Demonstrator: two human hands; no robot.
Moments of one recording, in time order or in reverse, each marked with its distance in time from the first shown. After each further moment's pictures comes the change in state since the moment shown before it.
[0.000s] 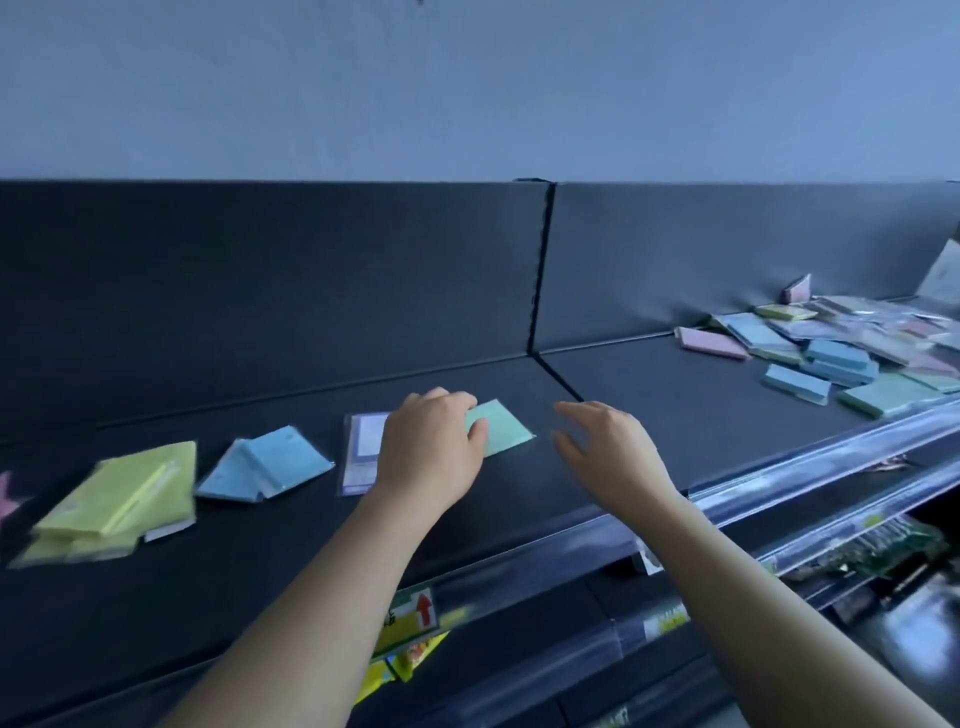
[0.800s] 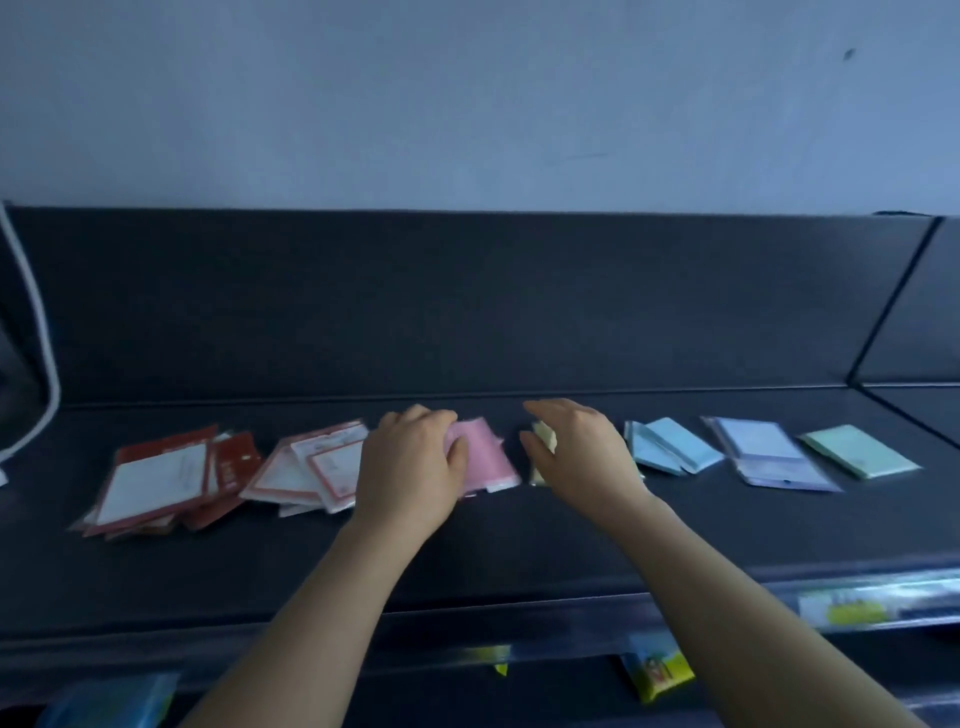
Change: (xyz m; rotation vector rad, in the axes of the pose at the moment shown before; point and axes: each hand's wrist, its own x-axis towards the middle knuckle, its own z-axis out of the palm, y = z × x) left_hand -0.160 -0.310 -0.238 0.190 0.218 -0.217; right_hand -0.068 -0.402 0.117 0.186 -0.053 -0.386
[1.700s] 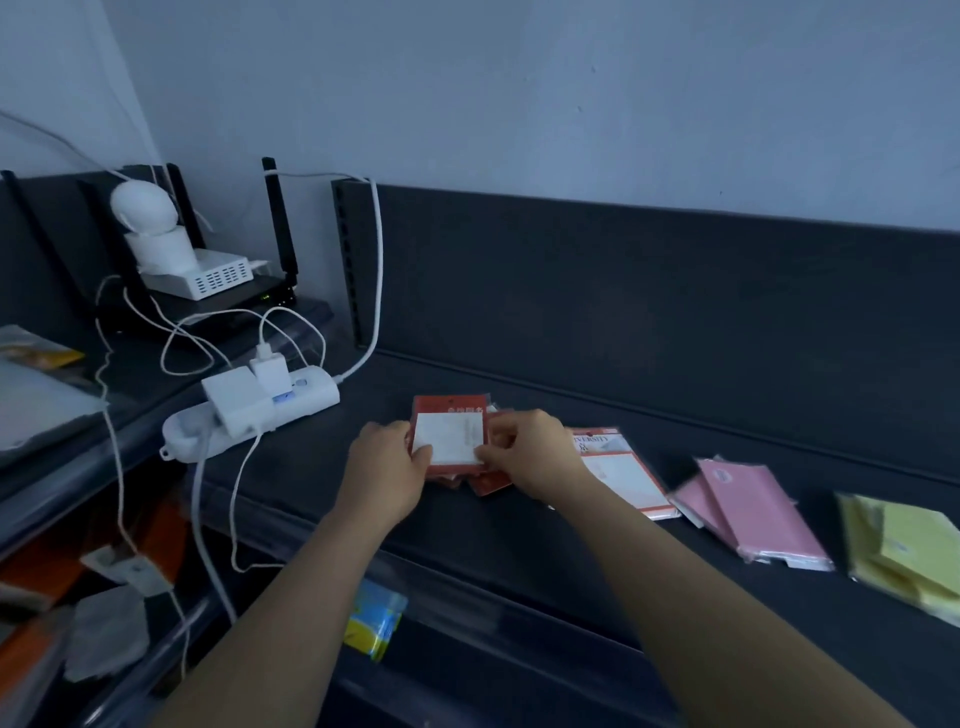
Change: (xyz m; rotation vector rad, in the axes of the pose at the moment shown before) left_hand -0.056 -0.244 -0.099 -0.017 -0.003 -0.668; right_hand 0.058 -0.239 0.157 0.259 -0.492 -0.172
